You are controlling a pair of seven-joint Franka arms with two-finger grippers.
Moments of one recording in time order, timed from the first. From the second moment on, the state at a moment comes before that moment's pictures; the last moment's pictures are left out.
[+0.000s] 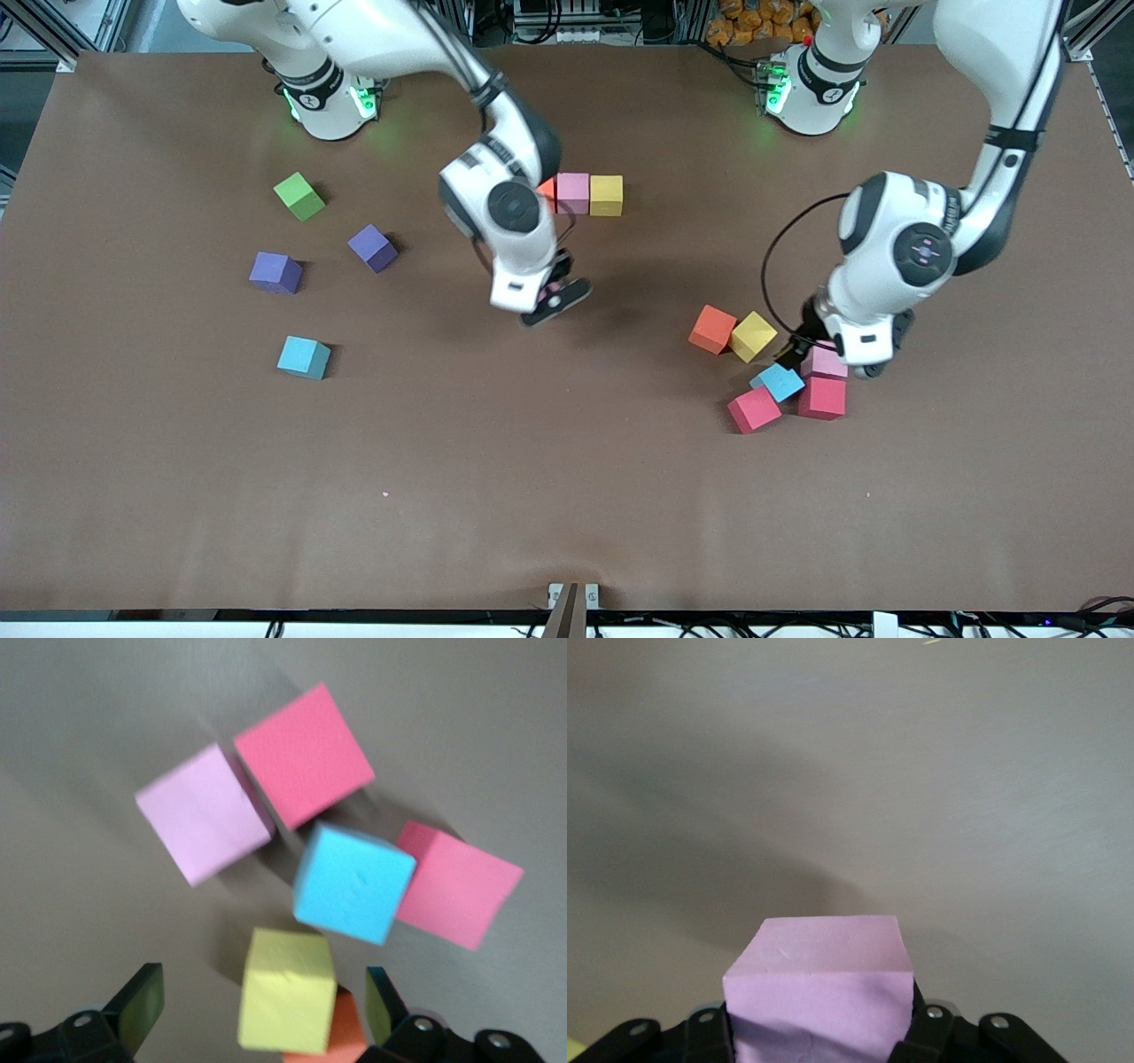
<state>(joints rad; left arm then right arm) 0.10 0.33 -0.32 -2.01 0.05 2.30 -1.05 0.83 0.59 0.00 -1.69 0.08 2.25 0.31</state>
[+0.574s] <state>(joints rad) 0.22 0.39 -0.32 -2.01 0.10 2.30 -0.46 1.02 0.61 0.00 -1.69 0.10 2.31 0.78</state>
